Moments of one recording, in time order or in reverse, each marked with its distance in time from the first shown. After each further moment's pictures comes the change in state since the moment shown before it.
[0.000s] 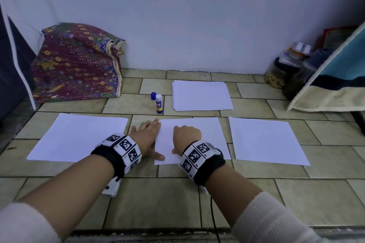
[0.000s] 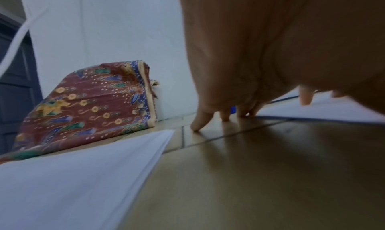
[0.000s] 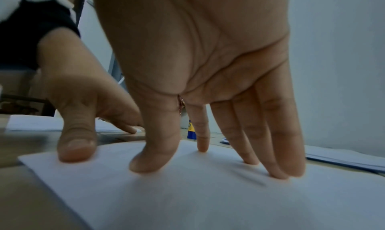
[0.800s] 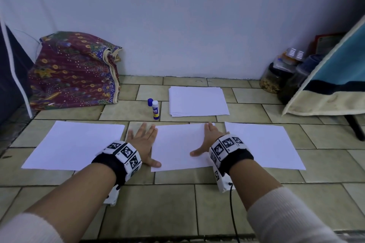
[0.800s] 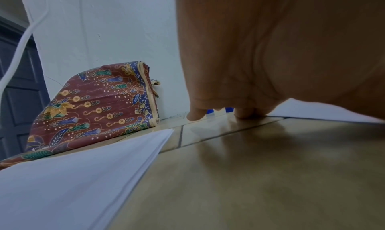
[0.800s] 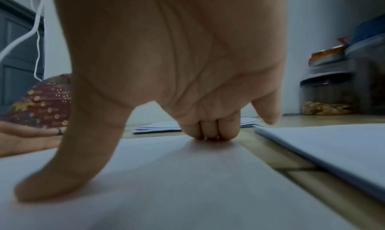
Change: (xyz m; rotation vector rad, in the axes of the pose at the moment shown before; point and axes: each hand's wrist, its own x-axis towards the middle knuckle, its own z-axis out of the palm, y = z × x) left_hand 0.004 0.001 0.000 0.130 -0.071 -0.024; right_hand 0.013 0.093 0.003 0.125 -0.218 0.155
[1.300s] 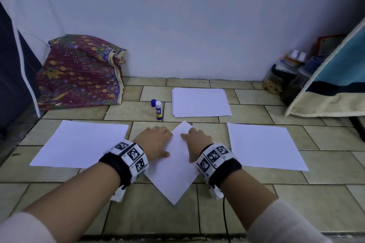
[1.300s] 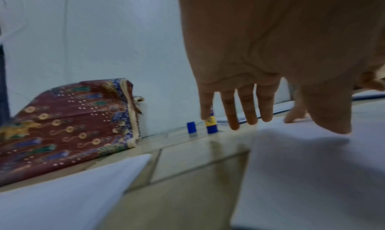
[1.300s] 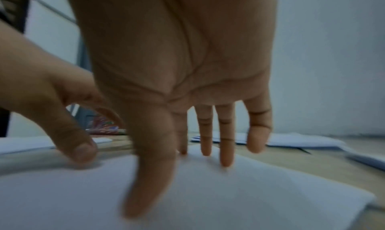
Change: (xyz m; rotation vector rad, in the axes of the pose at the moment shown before) left_hand -0.019 0.025 -0.019 0.084 0.283 0.135; right_hand -0.026 -0.048 0.011 -0.131 0.181 -0.195
